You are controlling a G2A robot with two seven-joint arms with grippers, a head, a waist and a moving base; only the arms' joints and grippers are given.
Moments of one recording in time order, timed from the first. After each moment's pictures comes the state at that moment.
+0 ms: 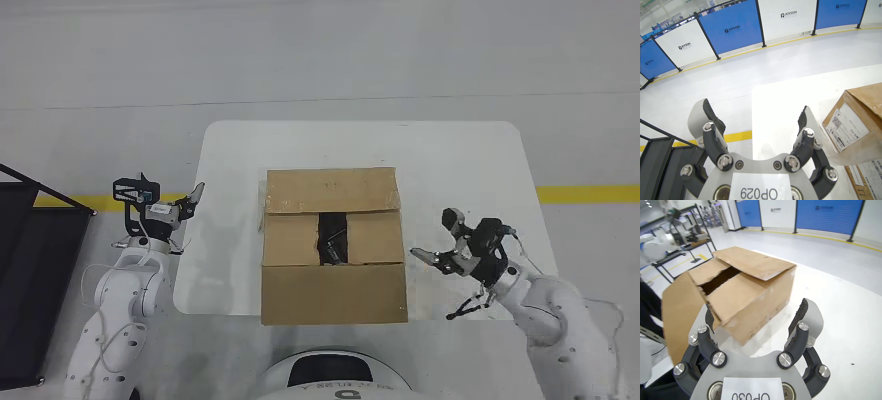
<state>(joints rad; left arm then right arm) 1.73 -1.15 -1.60 -1.80 1.33 0.00 0.00 -1.85 -1.08 1.67 -1.87 -1.10 -0.72 0.10</state>
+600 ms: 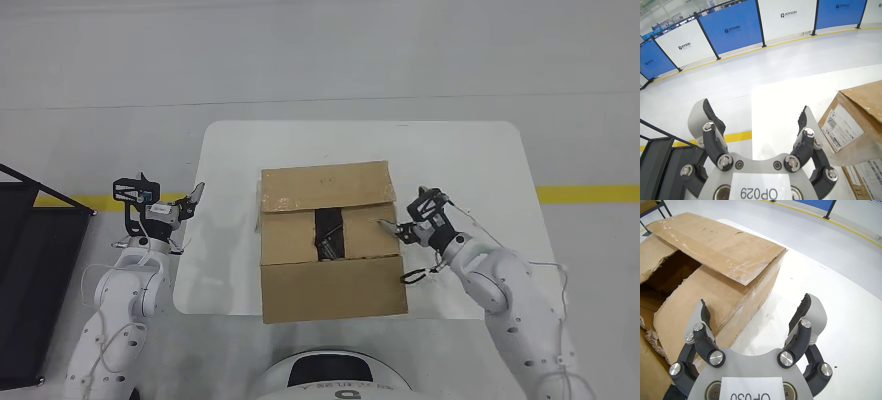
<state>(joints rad) 1.73 -1.15 -1.60 -1.80 1.33 0.00 0.00 -1.64 -1.10 1.43 -1.82 -1.20 -0.40 0.33</state>
